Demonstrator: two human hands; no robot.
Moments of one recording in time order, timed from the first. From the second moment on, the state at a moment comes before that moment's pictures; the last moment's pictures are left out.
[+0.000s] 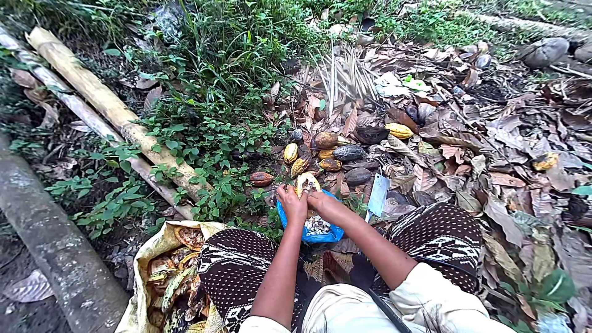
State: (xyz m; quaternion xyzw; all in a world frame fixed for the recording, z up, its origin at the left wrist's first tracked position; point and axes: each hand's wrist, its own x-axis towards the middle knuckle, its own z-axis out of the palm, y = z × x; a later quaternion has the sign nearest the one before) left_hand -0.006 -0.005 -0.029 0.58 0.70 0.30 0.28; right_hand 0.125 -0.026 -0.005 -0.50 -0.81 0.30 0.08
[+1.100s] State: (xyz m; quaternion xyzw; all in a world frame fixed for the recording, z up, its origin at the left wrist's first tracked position) left_hand -0.036 -0.028 0.019 0.25 0.51 0.63 0.52; right_hand 0.065 -0.039 0.081 -0.53 -0.43 0.54 0.50
